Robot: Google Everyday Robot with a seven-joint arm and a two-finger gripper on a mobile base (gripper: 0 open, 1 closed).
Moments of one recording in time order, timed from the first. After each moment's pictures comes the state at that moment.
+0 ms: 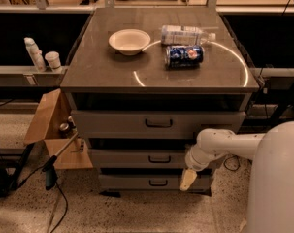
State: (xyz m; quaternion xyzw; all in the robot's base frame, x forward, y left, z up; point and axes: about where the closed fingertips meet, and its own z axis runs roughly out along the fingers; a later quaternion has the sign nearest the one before) arm 0.566 -0.172 0.406 -0.61 0.78 0.07 0.15
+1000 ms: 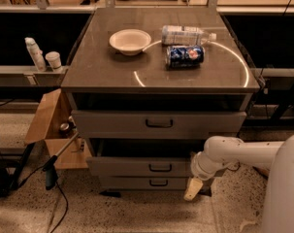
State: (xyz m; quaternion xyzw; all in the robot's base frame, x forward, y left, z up) arm 0.527 -0.188 0.409 -0.59 0.79 0.09 0.14
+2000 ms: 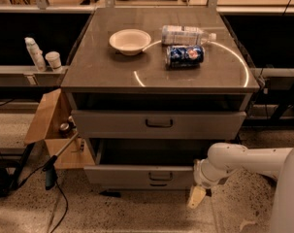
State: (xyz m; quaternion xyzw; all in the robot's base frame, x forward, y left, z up) arm 0.492 -0.193 0.402 -0.58 0.80 0.11 0.12
